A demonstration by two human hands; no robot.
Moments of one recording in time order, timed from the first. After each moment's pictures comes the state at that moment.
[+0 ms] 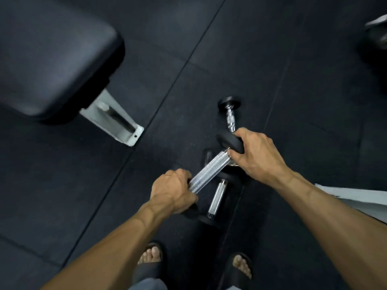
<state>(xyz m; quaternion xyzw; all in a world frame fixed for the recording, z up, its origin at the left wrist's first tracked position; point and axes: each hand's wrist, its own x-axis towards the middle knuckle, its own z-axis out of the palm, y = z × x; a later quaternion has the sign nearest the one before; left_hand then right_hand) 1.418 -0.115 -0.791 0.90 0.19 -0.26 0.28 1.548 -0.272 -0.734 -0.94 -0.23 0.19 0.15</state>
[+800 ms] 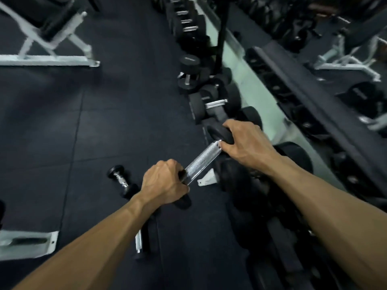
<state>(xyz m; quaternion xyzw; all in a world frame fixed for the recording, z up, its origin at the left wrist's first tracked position) 1.467 -0.402 -0.397 0.95 -0.16 -0.13 0.23 1.465 -0.610 -0.321 -0.99 -0.01 -0.04 0.09</state>
